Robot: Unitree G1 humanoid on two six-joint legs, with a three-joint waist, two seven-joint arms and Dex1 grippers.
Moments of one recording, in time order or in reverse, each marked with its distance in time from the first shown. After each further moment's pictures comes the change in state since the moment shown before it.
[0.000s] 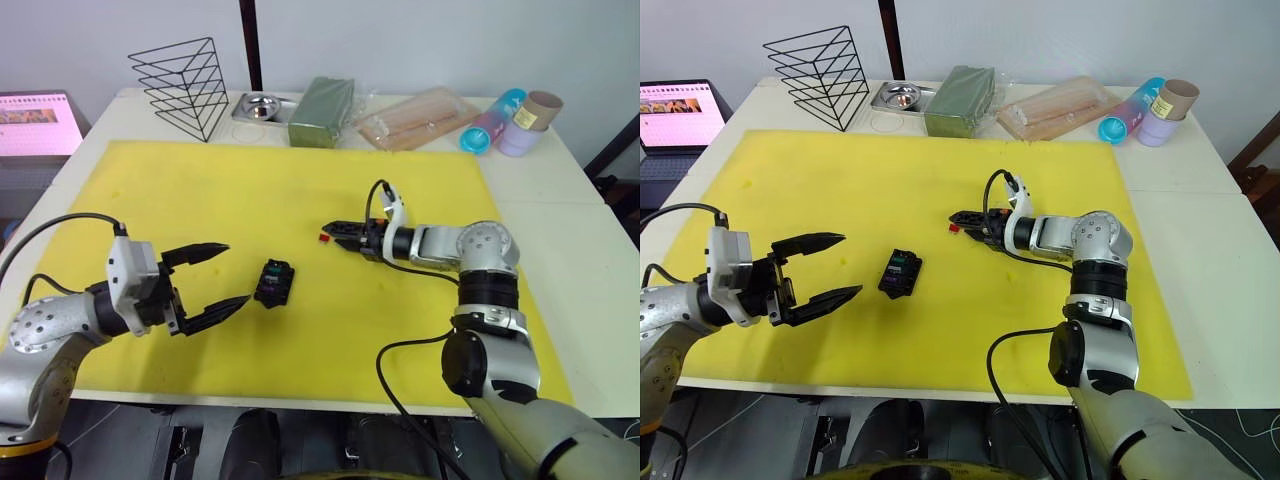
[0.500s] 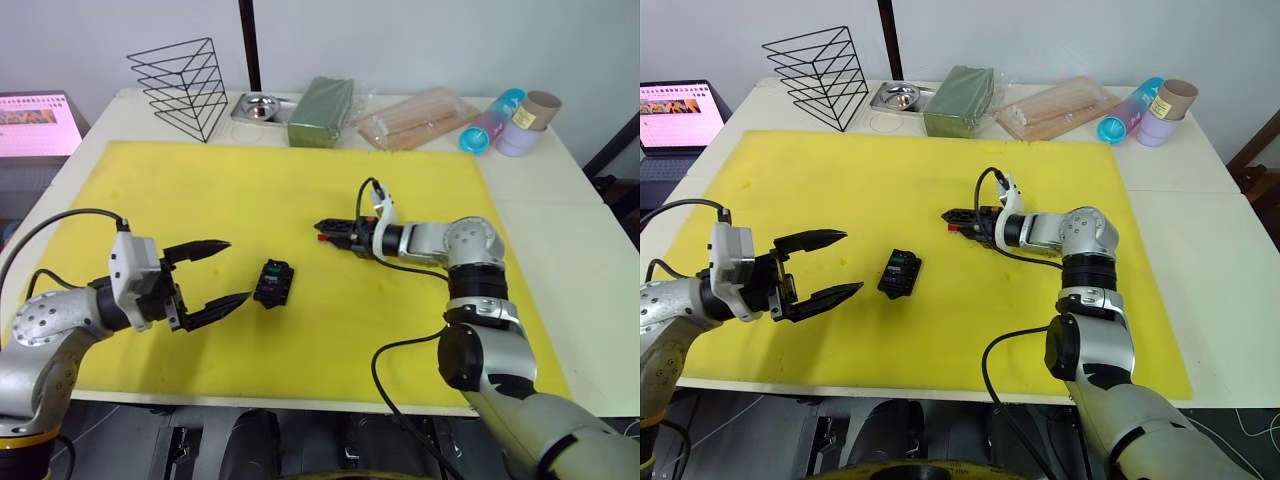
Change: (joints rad) left arm -0.034 0.002 -0.017 0.028 0.009 0.000 -0.014; right arm -0.042 0.012 0.044 0.106 -0.017 -0.067 0.010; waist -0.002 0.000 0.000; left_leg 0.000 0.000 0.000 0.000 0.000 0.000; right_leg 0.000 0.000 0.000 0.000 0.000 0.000
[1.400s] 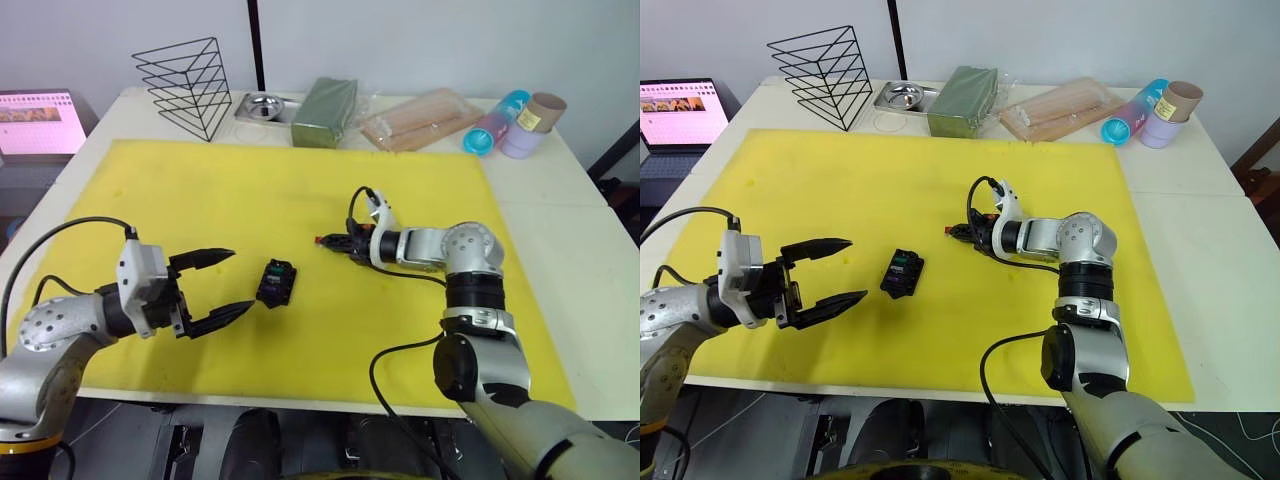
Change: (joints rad) left arm 0.040 0.002 -0.019 -0.018 0.002 0.000 0.006; right arm 0.058 0.031 -0.007 -0.166 0.002 0.116 -0.070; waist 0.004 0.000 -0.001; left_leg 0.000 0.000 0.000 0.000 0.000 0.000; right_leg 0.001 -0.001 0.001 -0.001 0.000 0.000
